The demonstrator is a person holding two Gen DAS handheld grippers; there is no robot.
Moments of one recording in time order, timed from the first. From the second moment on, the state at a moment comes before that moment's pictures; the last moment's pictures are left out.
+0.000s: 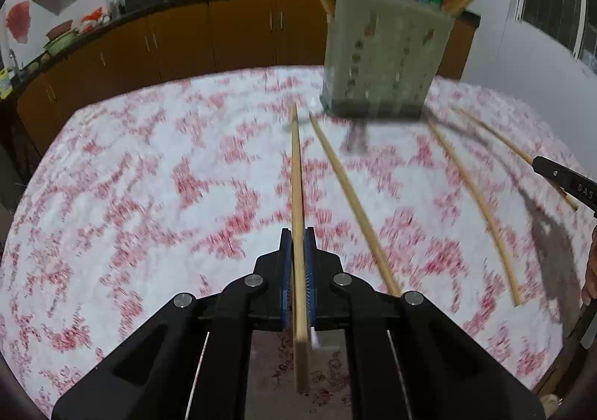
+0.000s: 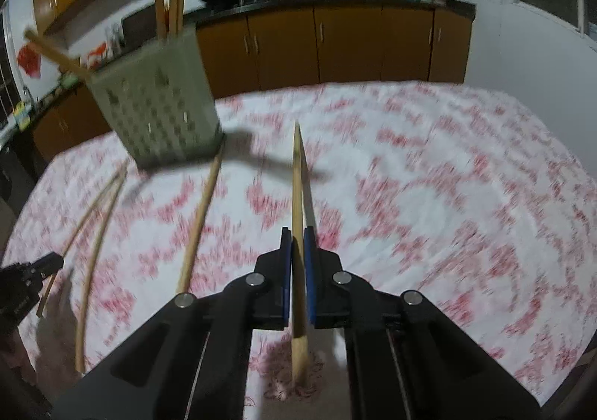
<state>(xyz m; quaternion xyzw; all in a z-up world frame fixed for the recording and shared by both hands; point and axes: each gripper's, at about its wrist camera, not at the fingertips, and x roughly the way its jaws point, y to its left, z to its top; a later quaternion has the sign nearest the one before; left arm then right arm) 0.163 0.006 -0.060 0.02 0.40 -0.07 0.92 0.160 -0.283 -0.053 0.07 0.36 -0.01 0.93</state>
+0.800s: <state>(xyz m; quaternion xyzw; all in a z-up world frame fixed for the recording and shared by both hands) 0.152 0.021 0.096 -0.05 0.21 -0.09 0.97 0.133 -0.289 0.096 0.12 0.17 0.06 0.98</state>
